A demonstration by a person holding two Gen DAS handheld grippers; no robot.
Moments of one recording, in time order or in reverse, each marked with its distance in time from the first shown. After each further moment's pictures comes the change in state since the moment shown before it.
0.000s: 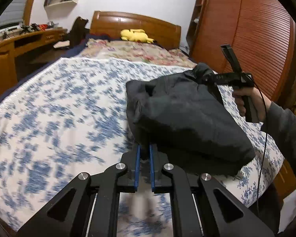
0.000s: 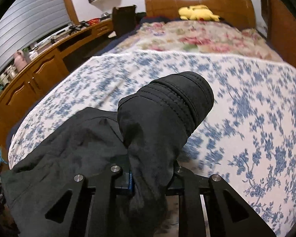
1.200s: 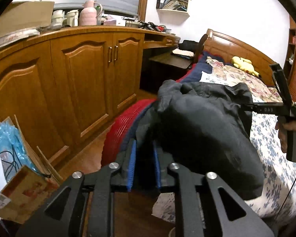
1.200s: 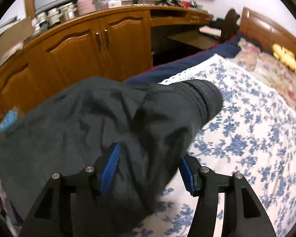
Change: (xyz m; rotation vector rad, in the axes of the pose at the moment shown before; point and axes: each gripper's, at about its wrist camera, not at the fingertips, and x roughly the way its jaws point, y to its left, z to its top) left arm -0.190 0.308 -0.060 -0.317 -0.099 0.617; right arm 0.152 0.456 0.024 -0.431 0.069 0.164
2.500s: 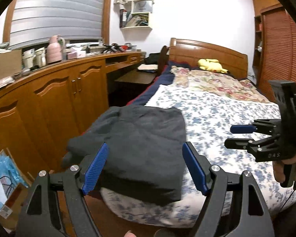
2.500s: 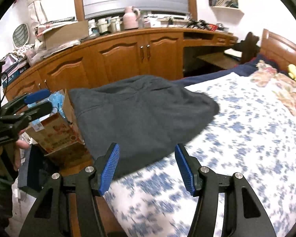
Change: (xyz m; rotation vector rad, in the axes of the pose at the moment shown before) left arm -0.091 -0.129 0.016 0.169 -0.110 -0.143; right arm -0.164 -0.007 -0.114 -0.095 -0.145 0.193
